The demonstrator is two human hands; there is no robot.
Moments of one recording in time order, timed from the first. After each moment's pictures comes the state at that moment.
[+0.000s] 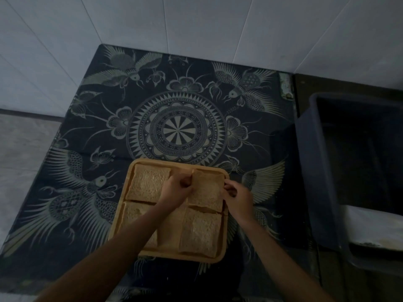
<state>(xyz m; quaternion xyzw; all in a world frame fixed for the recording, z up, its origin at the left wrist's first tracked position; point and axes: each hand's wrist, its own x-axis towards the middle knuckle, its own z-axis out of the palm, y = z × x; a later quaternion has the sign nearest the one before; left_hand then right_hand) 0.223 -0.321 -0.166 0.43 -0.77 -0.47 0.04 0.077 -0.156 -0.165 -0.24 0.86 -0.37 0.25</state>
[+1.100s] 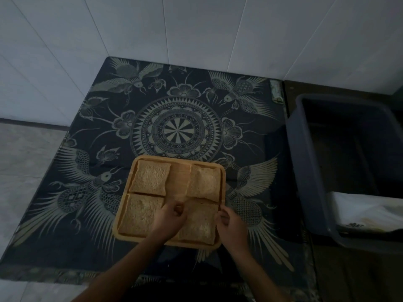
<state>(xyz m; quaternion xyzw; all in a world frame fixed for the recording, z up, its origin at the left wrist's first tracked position) 0.298 -0.244 -0.158 0.50 -0.71 -0.50 -0.01 0.163 -0.087 -0.148 -0.16 0.86 -0.36 0.31</state>
